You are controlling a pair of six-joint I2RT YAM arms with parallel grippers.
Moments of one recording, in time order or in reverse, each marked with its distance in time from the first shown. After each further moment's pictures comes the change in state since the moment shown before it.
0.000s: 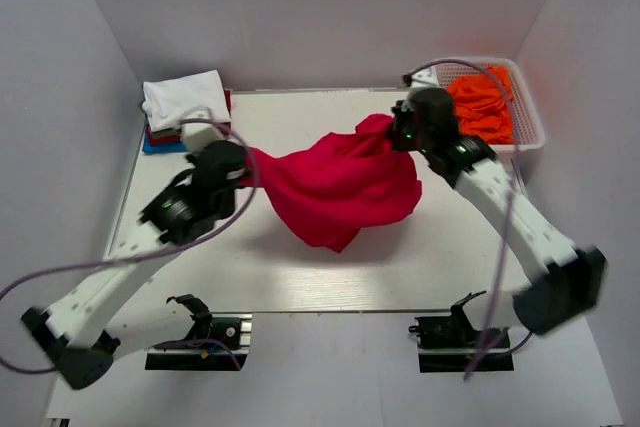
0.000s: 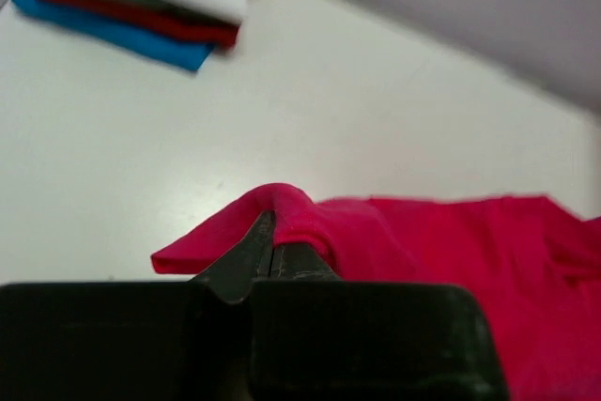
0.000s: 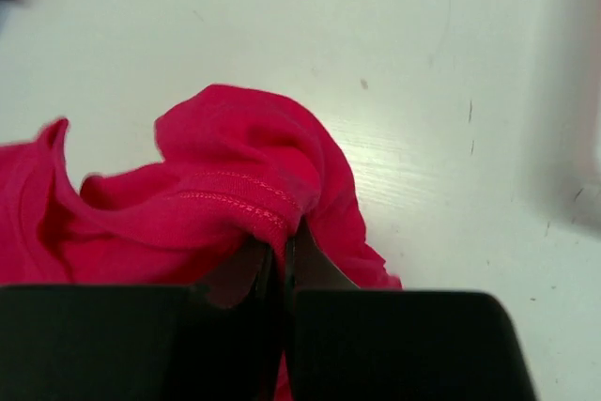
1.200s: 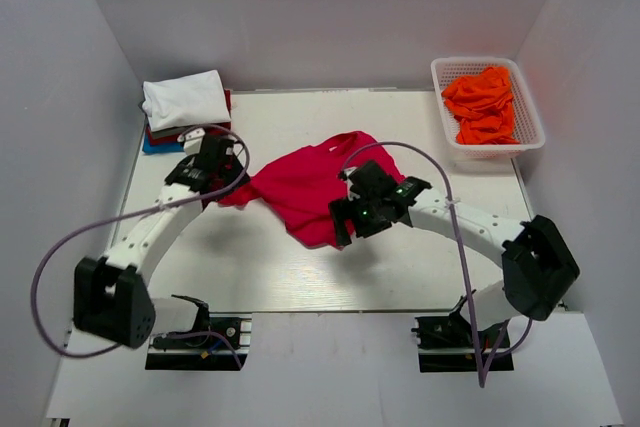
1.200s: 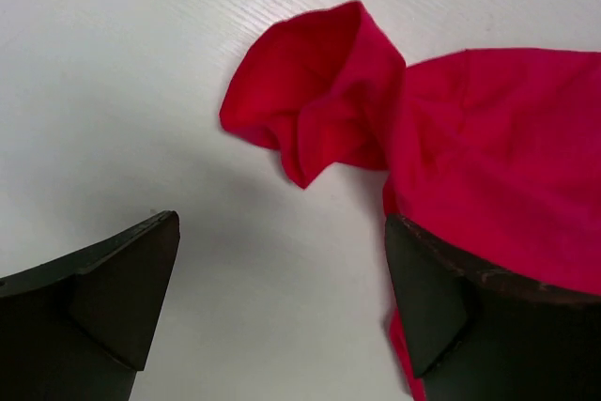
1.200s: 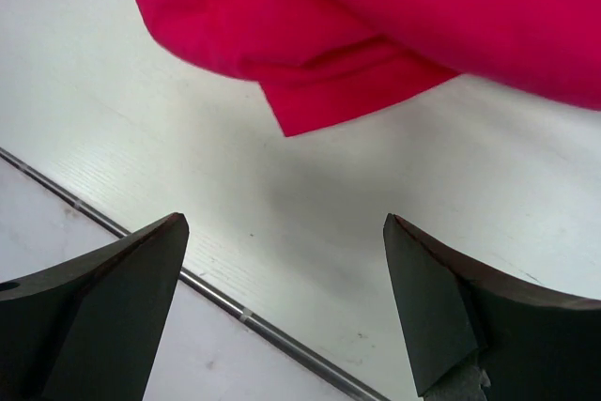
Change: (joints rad) left arm 0.437 0.389 -0.184 0.011 0.429 -0.056; right arm 0.294 0.159 -0.312 -0.145 -0.277 0.109
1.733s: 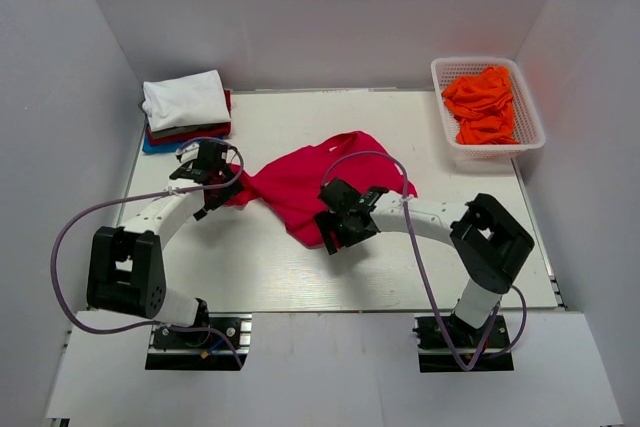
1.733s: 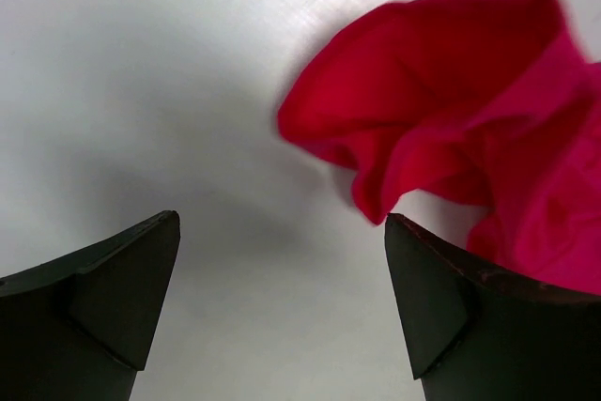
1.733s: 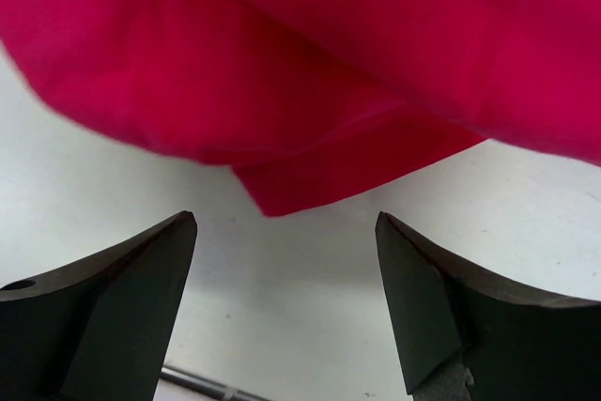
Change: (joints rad) left arm 0.111 0.061 -0.130 0.057 0.080 -0.040; right arm 0.157 0.256 0.057 0.049 0.233 0.079
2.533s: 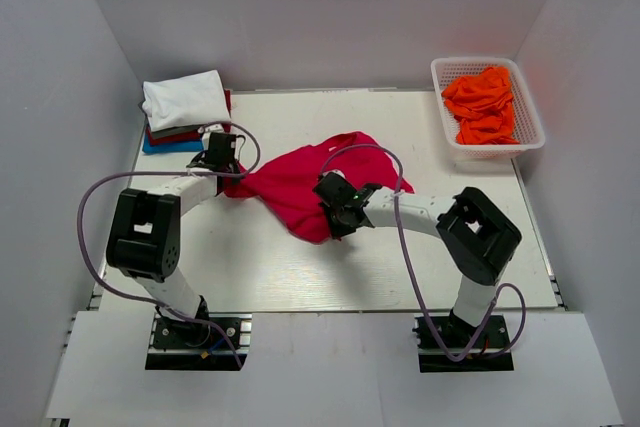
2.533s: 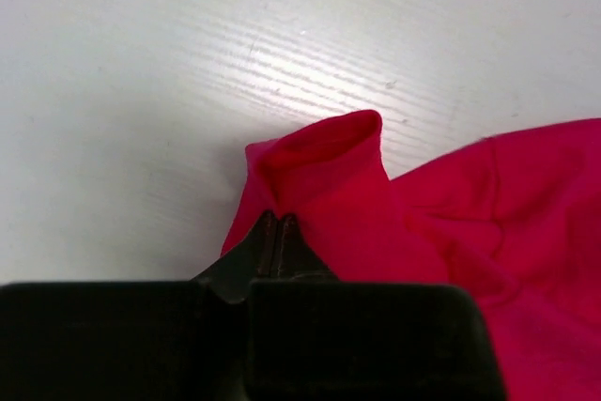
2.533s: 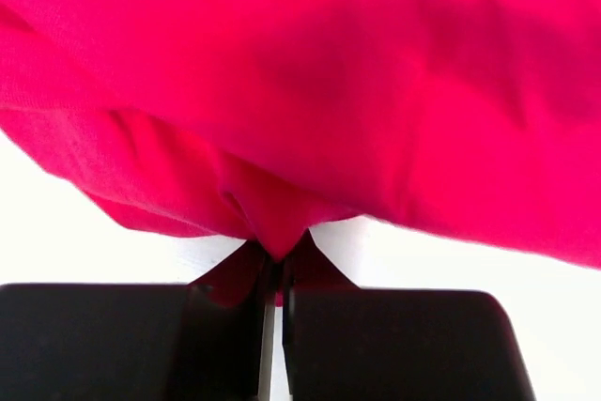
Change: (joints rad) left arm 0.000 0.265 0.056 0.441 0.042 0.285; right arm -0.021 0.088 0.044 0.118 0.068 0.057
